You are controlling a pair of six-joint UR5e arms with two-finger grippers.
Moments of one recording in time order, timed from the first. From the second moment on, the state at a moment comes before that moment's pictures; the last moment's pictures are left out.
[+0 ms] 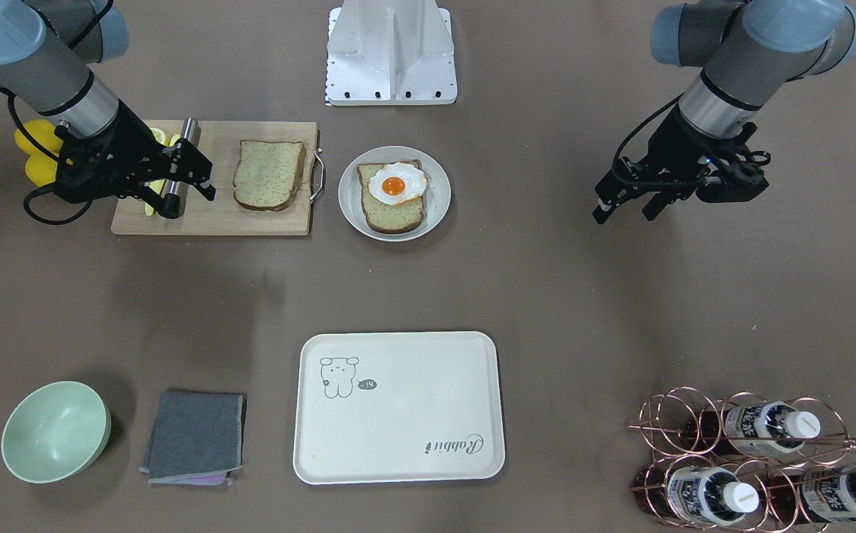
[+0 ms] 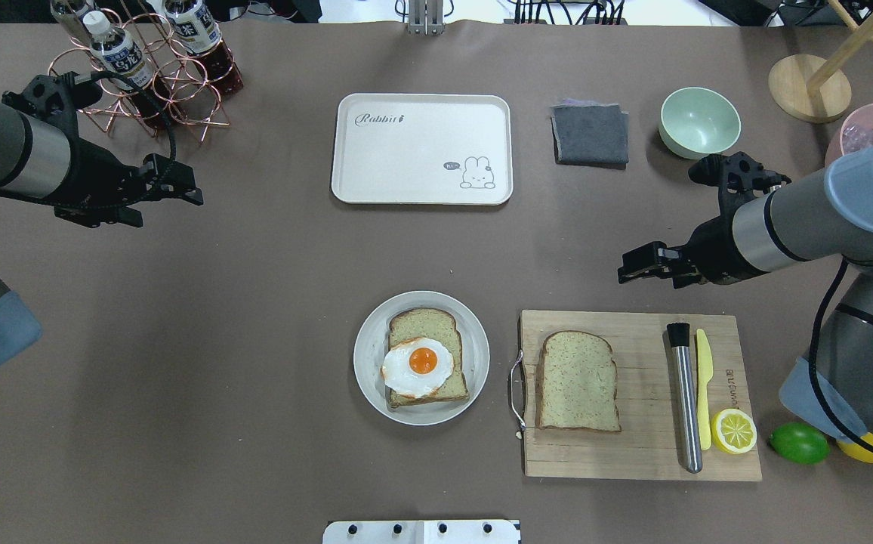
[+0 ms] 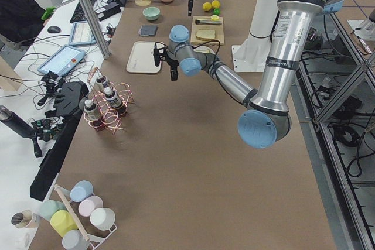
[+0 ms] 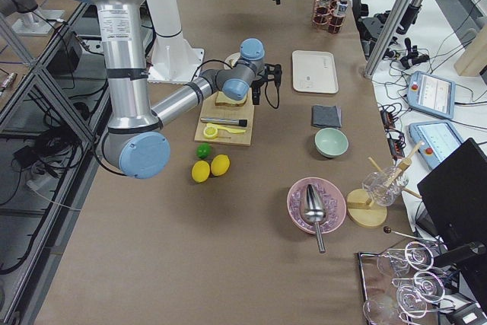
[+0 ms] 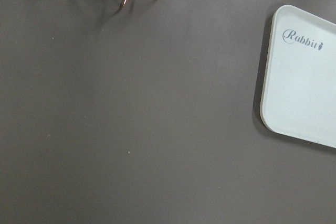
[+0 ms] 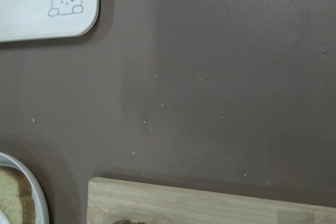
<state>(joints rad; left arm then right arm) -0.88 -1.80 -1.93 -1.97 -2.10 -1.31 0.74 -1.47 1.95 -1.09 2.11 1.16</state>
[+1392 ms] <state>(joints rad) -0.88 -1.79 -1.93 -1.97 -2.08 -1.31 0.48 -1.53 1.98 -1.09 1.92 1.24</state>
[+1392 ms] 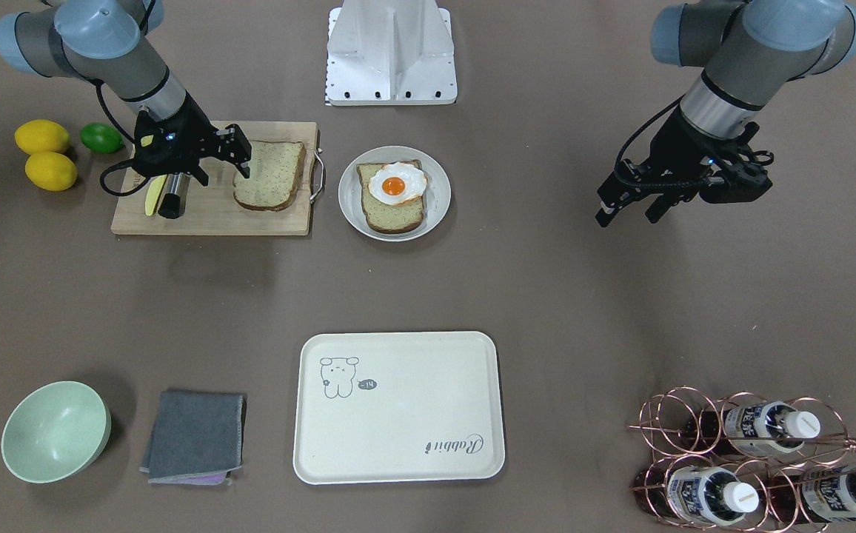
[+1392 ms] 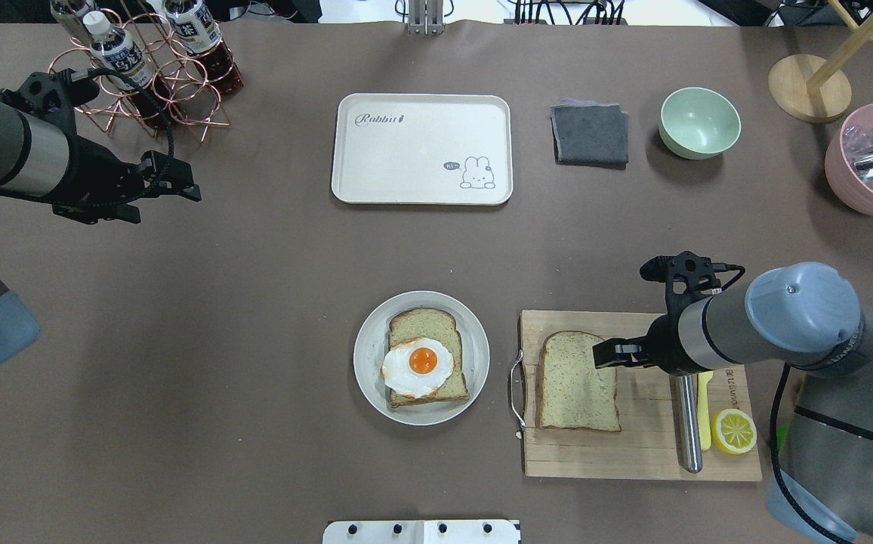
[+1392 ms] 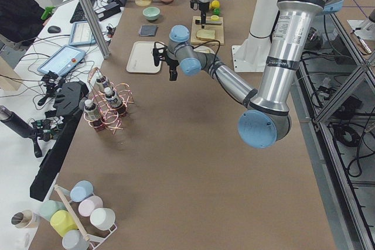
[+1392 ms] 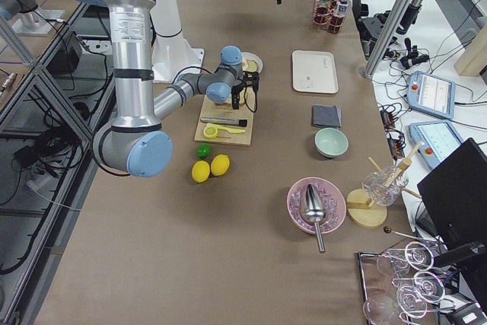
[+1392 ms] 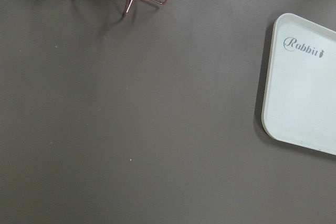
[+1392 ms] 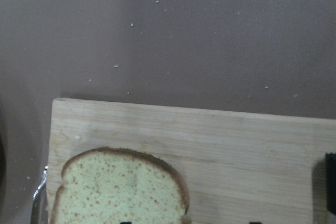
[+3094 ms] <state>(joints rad) -0.88 -1.79 -1.93 -1.97 -2.08 -1.32 0.39 -1.59 1.99 -1.00 1.83 1.32</state>
